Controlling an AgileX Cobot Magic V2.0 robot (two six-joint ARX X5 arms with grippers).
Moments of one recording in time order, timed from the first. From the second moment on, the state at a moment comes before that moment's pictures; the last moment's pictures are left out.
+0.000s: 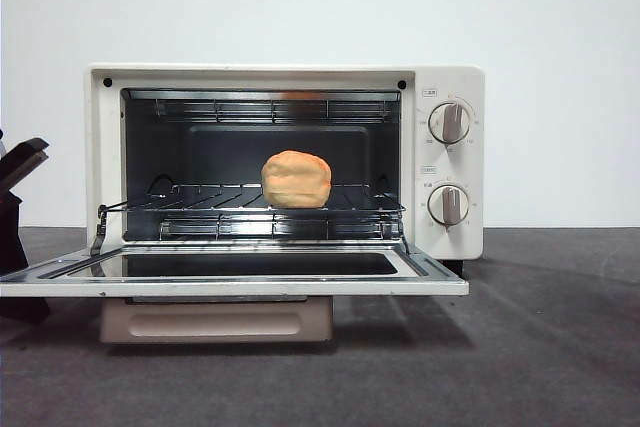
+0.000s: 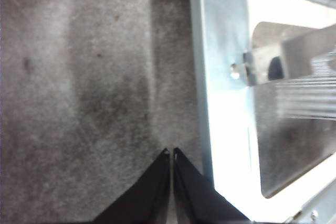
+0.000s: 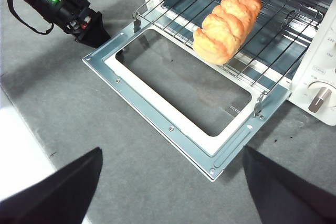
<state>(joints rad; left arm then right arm) 0.00 1.51 0.64 -0.26 0.64 -0.15 0.79 0.82 0.89 -0.67 -0.11 0.13</state>
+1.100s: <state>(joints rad) 0.10 1.51 0.63 0.07 0.95 -0.36 0.79 0.82 0.89 -0.67 -0.11 0.14</state>
